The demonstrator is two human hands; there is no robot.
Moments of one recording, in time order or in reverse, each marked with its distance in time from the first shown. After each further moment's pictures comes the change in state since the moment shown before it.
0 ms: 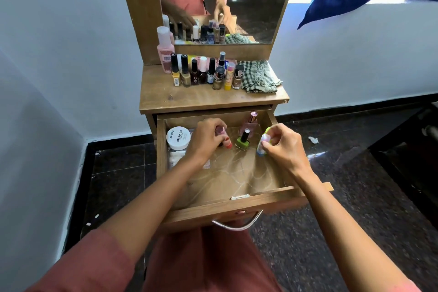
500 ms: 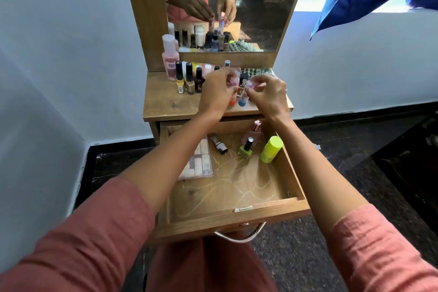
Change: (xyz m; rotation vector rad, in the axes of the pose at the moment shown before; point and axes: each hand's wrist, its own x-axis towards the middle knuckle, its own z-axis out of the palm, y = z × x) left_hand 0.073 0.059 -0.038 -0.104 0.259 0.145; right_hand 0.099 -0.083 0.005 0.062 0.162 -0.150
